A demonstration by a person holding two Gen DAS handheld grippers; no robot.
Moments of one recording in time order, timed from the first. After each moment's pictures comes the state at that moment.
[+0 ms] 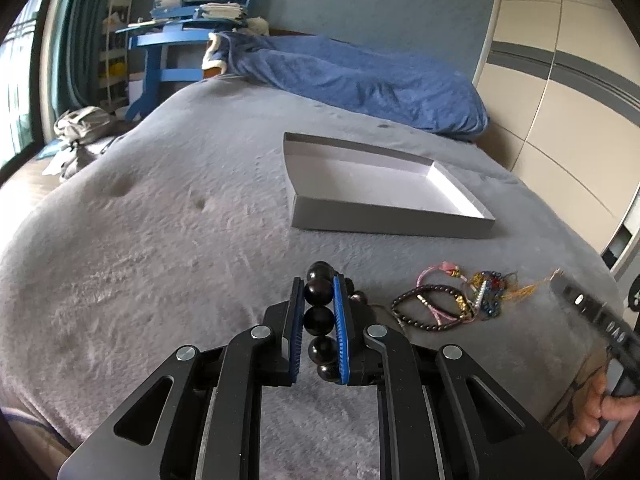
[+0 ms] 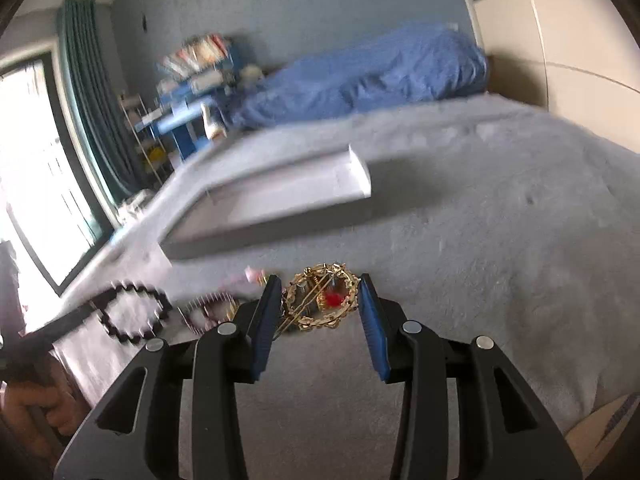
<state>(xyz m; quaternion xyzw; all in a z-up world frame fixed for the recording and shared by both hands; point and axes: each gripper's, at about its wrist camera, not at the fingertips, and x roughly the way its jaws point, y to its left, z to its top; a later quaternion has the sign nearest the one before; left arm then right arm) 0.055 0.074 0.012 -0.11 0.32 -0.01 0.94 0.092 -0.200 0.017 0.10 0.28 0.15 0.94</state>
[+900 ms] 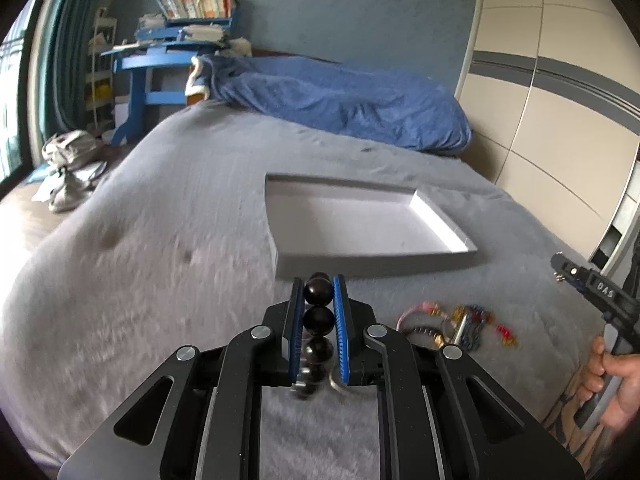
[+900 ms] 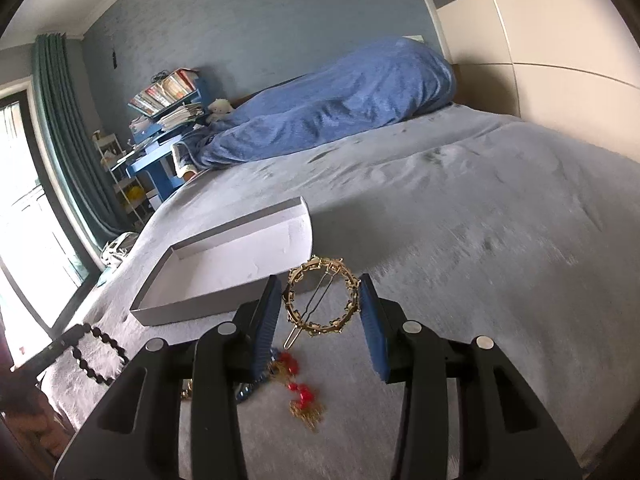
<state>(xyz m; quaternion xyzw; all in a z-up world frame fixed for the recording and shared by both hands) 0.071 0.074 0.051 -0.10 0.28 -0.03 0.95 0.137 -0.251 0.041 0.13 0.27 0.10 0.95</state>
